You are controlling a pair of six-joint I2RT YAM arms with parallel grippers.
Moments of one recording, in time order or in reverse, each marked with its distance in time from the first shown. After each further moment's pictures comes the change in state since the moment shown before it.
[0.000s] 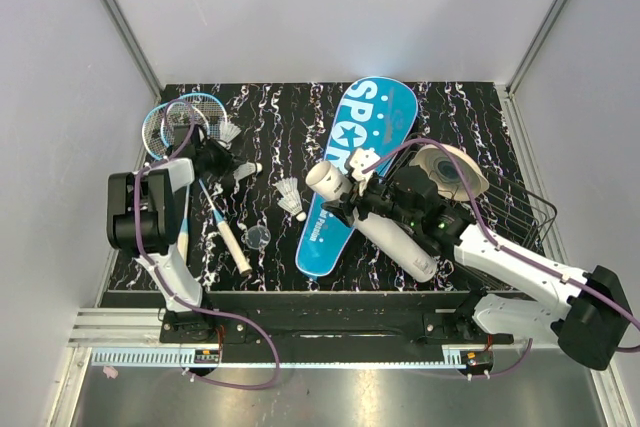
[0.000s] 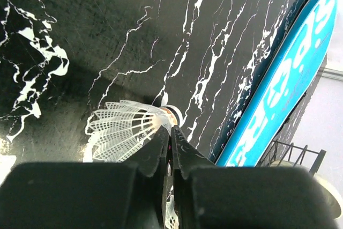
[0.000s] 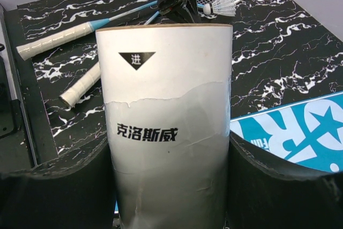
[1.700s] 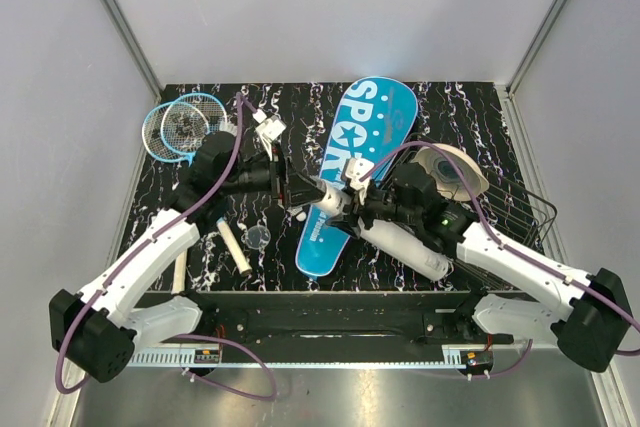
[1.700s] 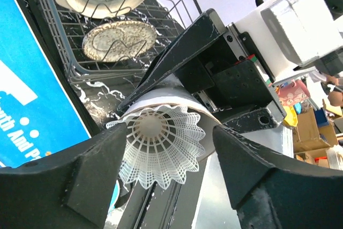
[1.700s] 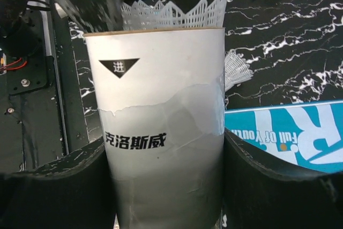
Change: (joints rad) left arm -0.617 -0.748 -0.083 -0.132 0.386 0.337; right arm -0.014 0.006 0.031 -0.148 -0.200 -0.069
